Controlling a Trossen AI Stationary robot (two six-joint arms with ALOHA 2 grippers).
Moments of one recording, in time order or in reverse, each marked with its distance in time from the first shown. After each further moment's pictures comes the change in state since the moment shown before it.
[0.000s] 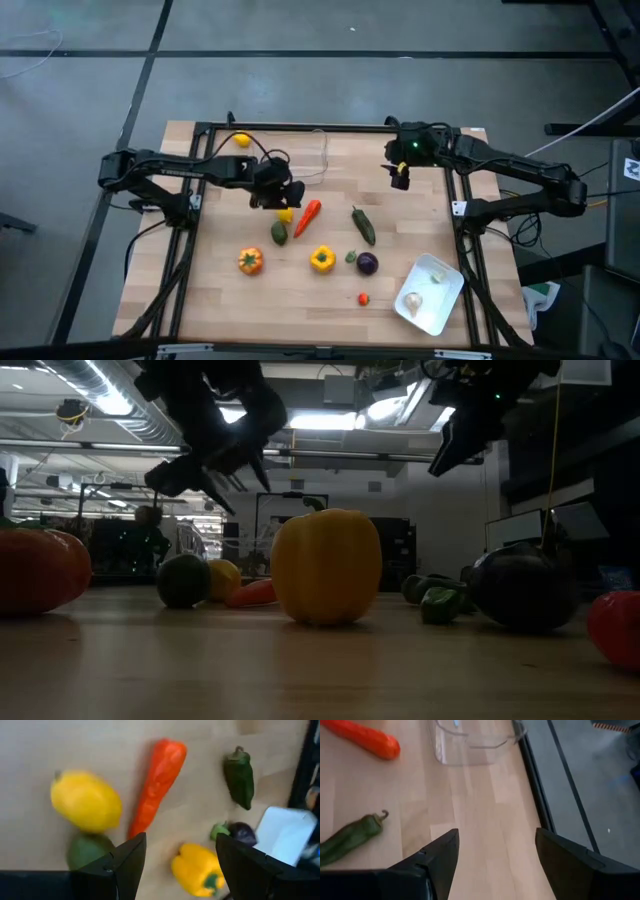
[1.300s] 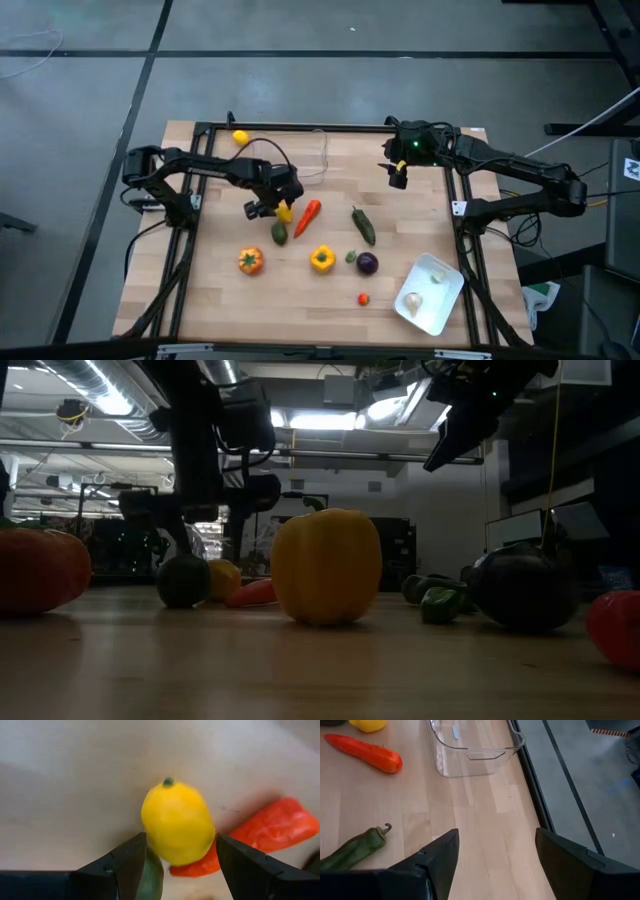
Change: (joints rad) left arm 0.058 0.193 -0.001 -0.135 -0.016 -0.394; right arm 0.000 0.000 0.000 0.036 -0.024 0.027
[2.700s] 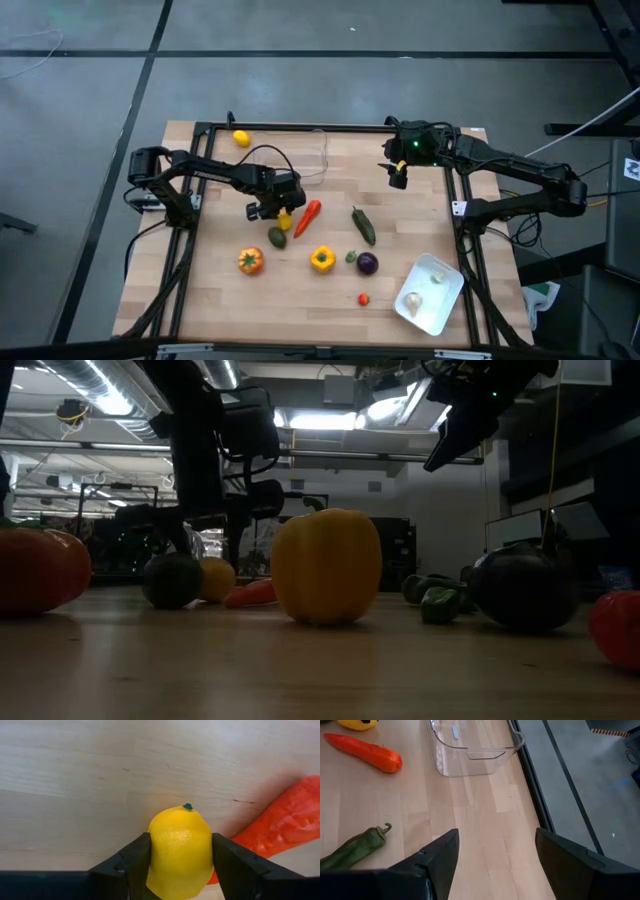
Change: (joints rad) left arm -0.051 0.053 -0.009 0.043 -0.029 0.116; right arm 0.000 0.000 0.000 -0.001 0.000 -0.001
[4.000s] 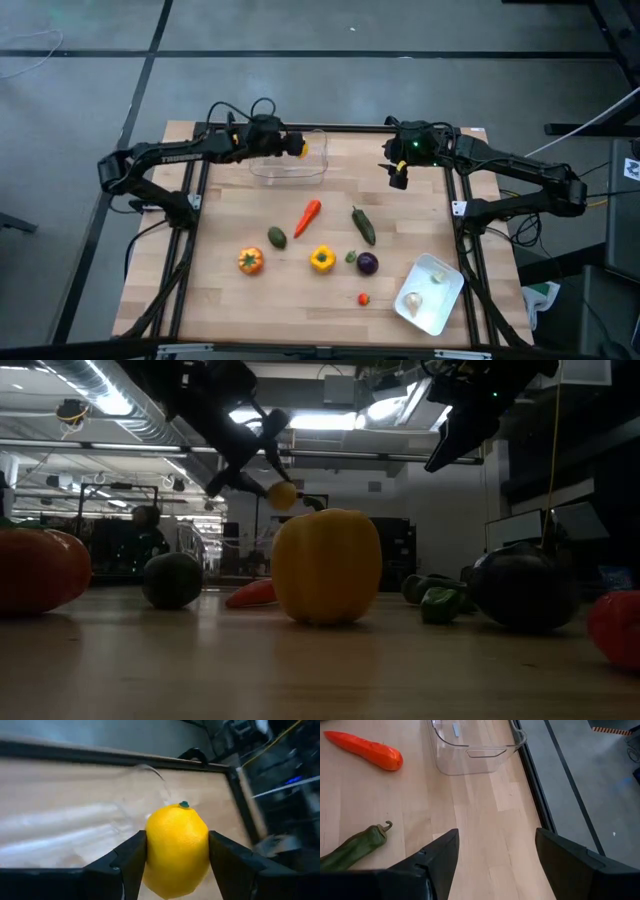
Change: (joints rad) left arm 0.317 -0.256 0.002 0.463 -0.249 0.793; right arm 0.000 0.000 0.000 -0.009 0.000 0.001
